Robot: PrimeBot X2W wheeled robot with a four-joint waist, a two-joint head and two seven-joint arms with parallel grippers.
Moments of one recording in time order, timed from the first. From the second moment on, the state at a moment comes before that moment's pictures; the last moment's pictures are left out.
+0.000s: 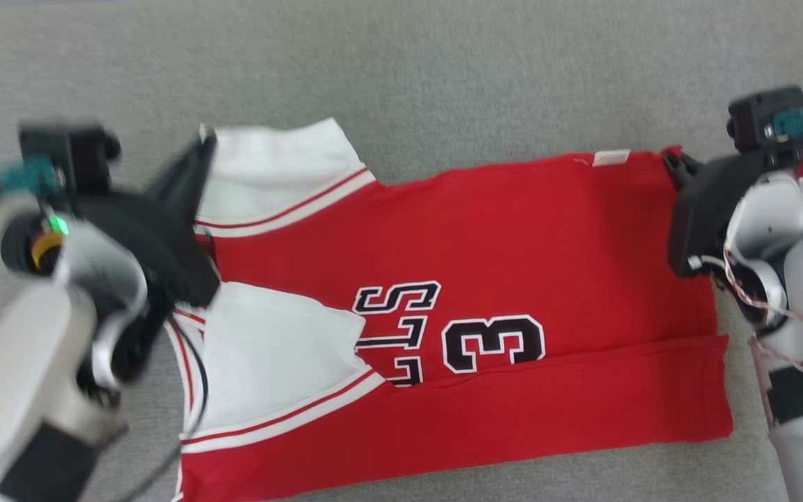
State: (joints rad) left arm -0.77 0.48 -0.49 0.19 -0.86 0.04 0.24; right arm -0.68 -0.33 0.04 0.25 0.20 0.13 0.69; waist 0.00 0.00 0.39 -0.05
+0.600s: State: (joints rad) left arm -0.18 0.47 -0.47 -0.18 -0.93 0.21 0.05; right arm -0.41 -0.38 -0.04 0.19 0.17 0.13 0.60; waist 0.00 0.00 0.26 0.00
